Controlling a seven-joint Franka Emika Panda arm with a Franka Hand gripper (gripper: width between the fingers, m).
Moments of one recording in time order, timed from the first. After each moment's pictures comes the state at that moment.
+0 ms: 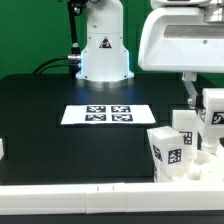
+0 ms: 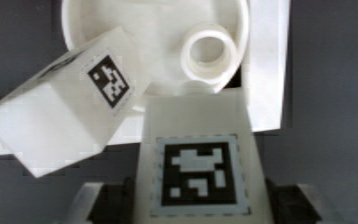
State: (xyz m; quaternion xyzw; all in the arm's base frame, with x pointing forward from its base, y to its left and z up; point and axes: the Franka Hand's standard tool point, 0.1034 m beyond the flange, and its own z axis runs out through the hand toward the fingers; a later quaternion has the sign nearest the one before) arm 0.641 0.105 0.126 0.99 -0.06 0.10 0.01
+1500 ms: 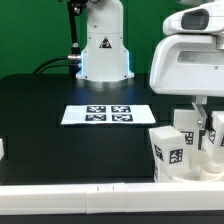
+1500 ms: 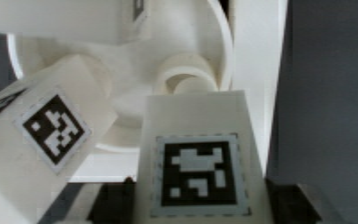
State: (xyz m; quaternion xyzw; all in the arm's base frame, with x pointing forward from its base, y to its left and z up) arm 0.635 0.121 0.091 0.99 -0.03 0.10 0.03
